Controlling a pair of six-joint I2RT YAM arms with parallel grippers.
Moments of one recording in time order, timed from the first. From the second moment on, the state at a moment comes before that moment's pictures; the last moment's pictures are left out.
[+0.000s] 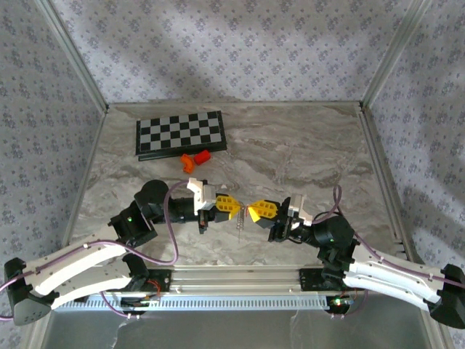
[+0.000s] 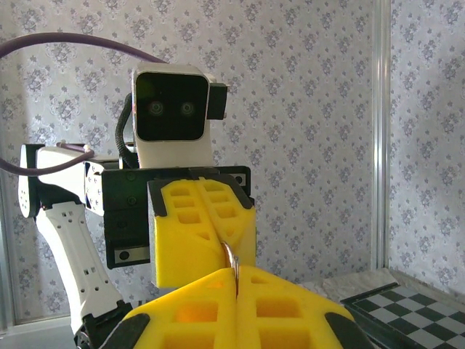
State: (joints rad) left arm -1.02 0.83 0.73 0.10 0.49 -0.02; right arm 1.09 0.59 0.30 0.70 -0.17 0.10
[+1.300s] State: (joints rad) left arm -1.02 0.84 0.73 0.11 0.49 -0.02; right arm 1.09 0.58 0.29 0.70 -0.15 0.10
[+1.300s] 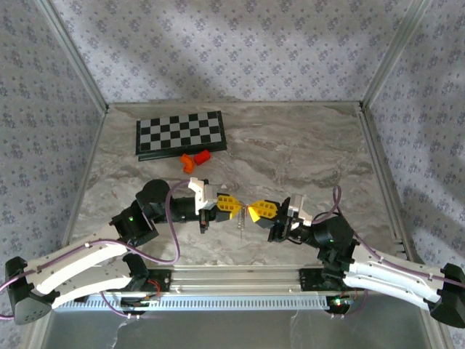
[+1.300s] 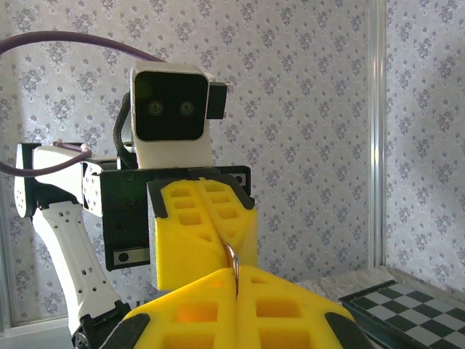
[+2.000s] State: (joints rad) left arm -1.02 0.84 0.73 0.11 0.49 -0.02; right arm 1.10 0.57 0.28 0.70 -0.13 0.09
